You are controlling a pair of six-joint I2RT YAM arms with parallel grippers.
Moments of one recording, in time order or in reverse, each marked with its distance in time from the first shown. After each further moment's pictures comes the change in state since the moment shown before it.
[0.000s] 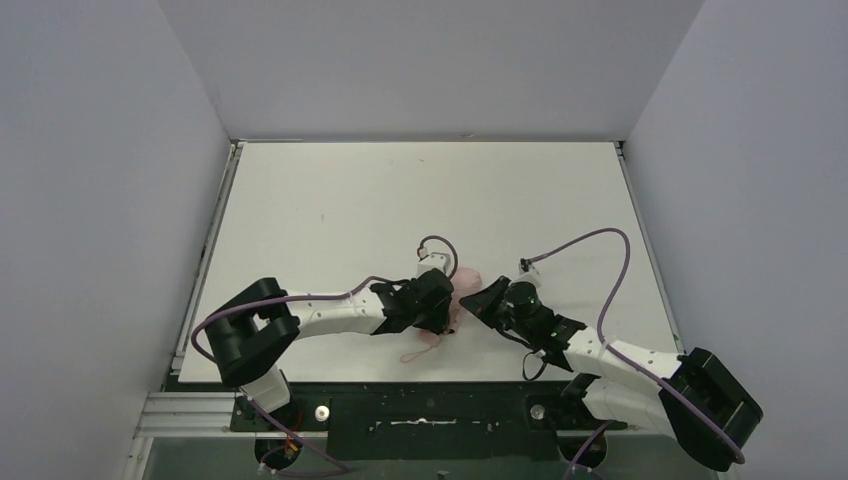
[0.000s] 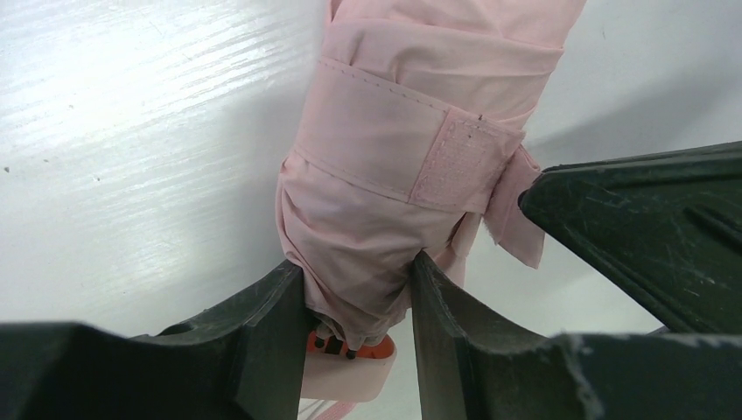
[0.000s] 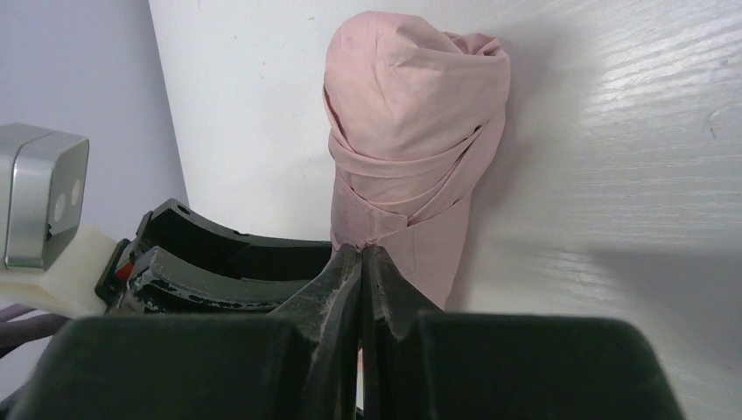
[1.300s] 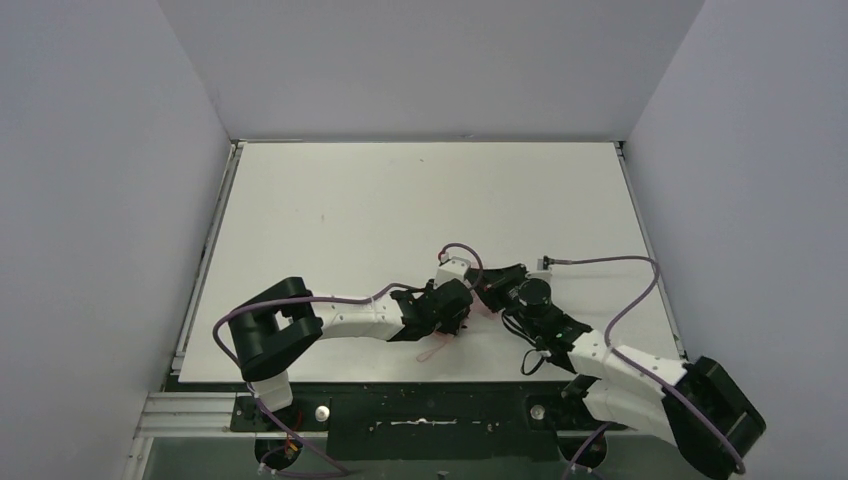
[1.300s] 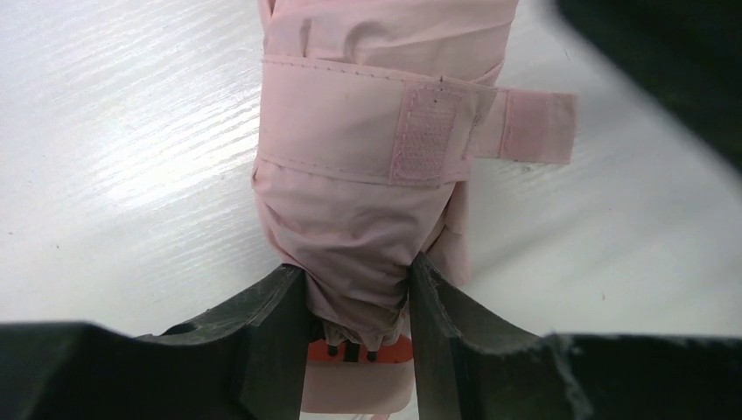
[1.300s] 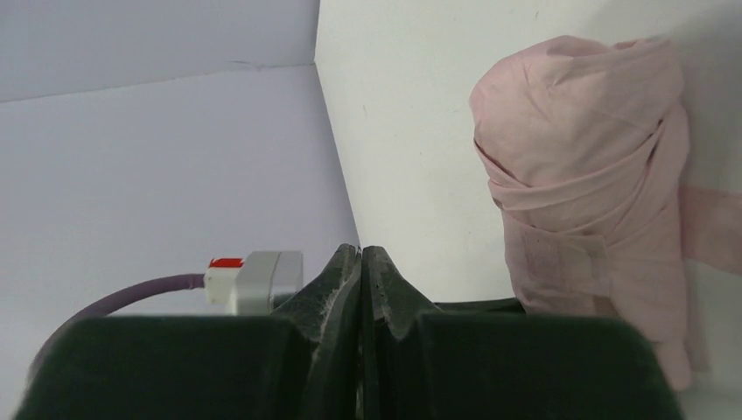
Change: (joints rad) left arm -0.089 0.110 0.071 0.060 -0.141 0.087; right arm -0.069 0.083 -0.062 0.404 0.070 0.385
